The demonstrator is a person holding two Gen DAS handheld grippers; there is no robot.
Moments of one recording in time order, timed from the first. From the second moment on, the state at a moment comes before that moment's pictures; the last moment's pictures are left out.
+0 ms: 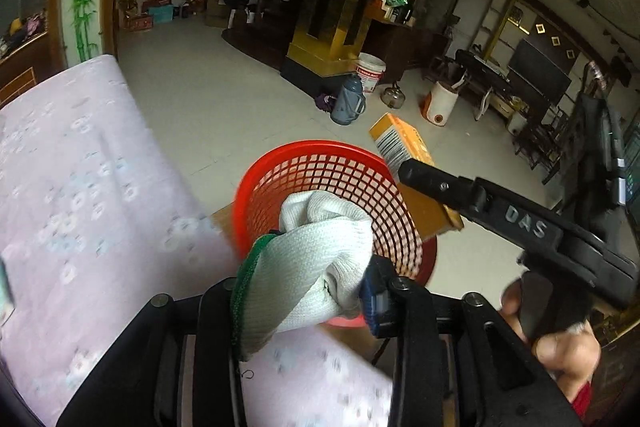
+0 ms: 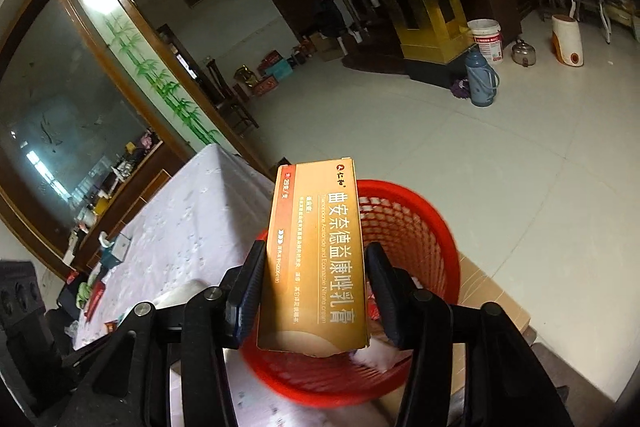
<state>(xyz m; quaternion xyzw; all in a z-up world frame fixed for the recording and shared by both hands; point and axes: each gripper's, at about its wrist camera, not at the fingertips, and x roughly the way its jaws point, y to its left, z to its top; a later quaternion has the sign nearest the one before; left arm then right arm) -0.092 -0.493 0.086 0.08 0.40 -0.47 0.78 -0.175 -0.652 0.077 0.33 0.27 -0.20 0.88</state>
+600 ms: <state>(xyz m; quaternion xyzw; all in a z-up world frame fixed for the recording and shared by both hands) -0.082 -0.357 0.094 0.06 0.39 -0.40 0.83 -0.159 -0.570 0.081 0.29 0.29 -0.09 0.91</state>
